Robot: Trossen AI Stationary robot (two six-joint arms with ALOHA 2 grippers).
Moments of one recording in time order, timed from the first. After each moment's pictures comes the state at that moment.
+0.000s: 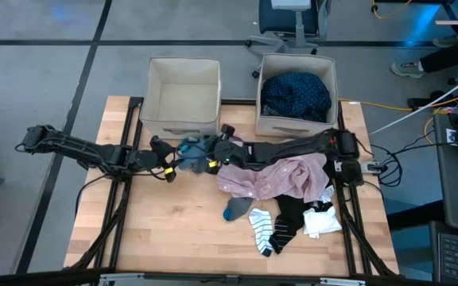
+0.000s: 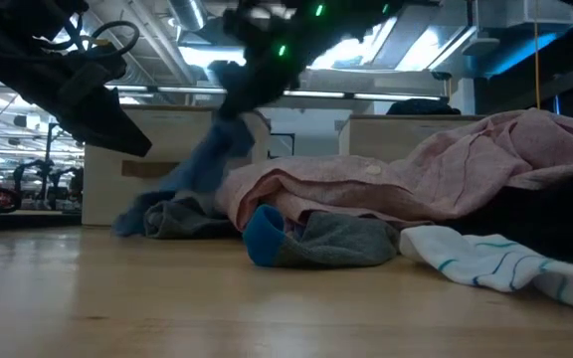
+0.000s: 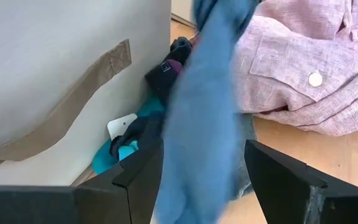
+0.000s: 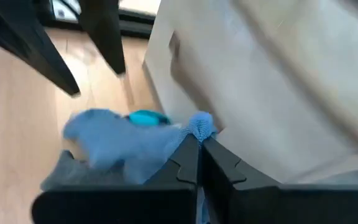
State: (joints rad) left arm -0.14 0.72 0.28 -0.18 -0.60 -0.39; right arm 0.02 2.00 1.52 -0.04 0.55 -0.15
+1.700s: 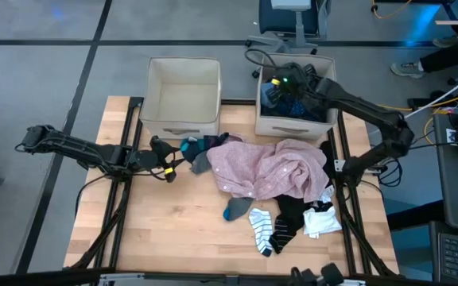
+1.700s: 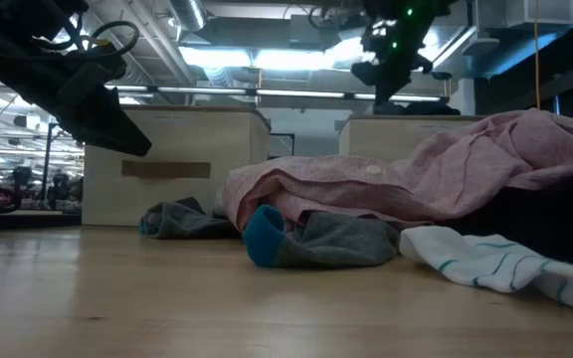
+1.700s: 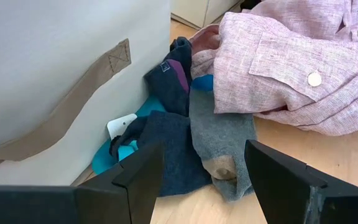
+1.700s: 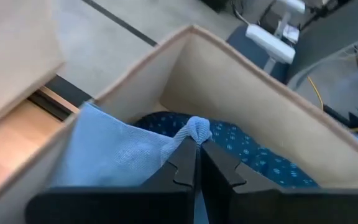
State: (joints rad) left arm -0.14 0.72 0.28 -0.18 -0.60 -0.39; right arm -0.56 1.51 1.46 -0.71 0.61 0.11
